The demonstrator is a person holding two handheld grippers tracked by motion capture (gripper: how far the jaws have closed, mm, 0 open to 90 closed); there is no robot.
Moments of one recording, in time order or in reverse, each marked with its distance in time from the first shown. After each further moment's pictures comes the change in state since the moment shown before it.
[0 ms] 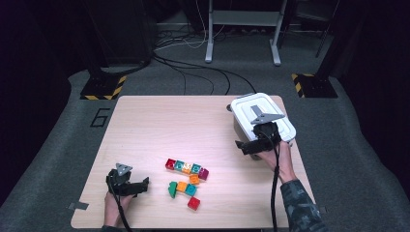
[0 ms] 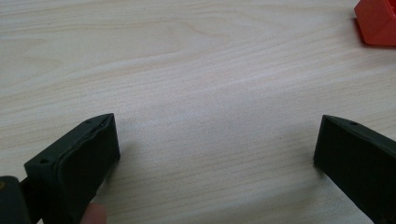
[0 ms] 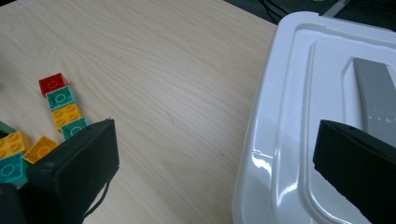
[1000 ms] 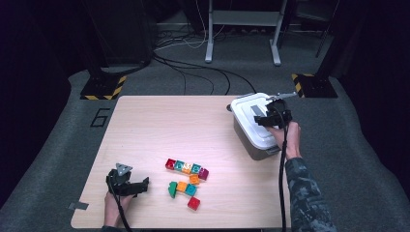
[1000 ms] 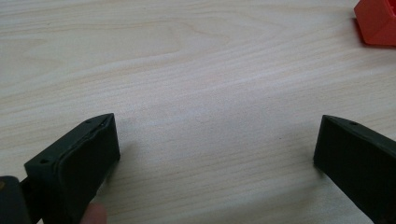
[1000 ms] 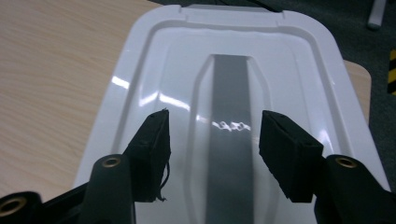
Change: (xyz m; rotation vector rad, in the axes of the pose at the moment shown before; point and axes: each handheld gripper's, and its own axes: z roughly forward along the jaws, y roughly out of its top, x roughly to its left) left arm 0.000 0.000 0.000 0.000 0.000 0.001; right arm -0.086 0.018 0.027 0.062 -0.173 0.186
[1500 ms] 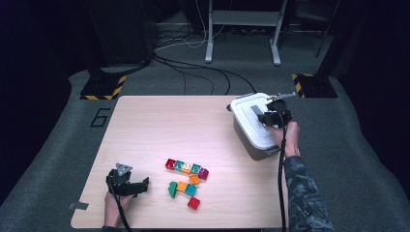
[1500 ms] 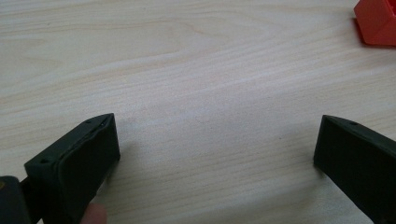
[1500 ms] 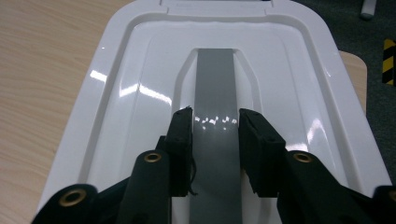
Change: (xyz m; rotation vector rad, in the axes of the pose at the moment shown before) left arm 0.000 0.000 0.000 0.000 0.000 0.000; right arm -0.007 -0.002 0.012 0.016 -0.026 0.049
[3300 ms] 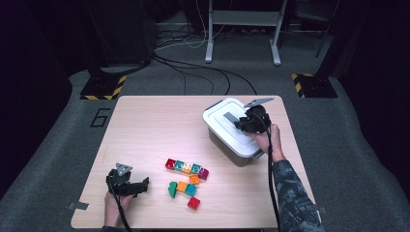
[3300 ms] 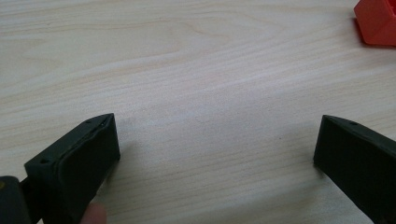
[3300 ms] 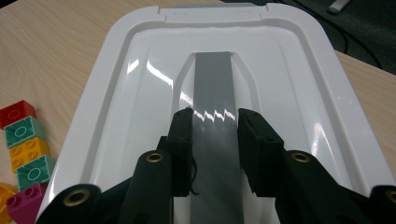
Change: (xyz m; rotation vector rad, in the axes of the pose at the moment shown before) left arm 0.000 0.000 0.000 0.003 0.002 0.006; right arm 0.062 0.002 0.009 -0.030 0.239 -0.202
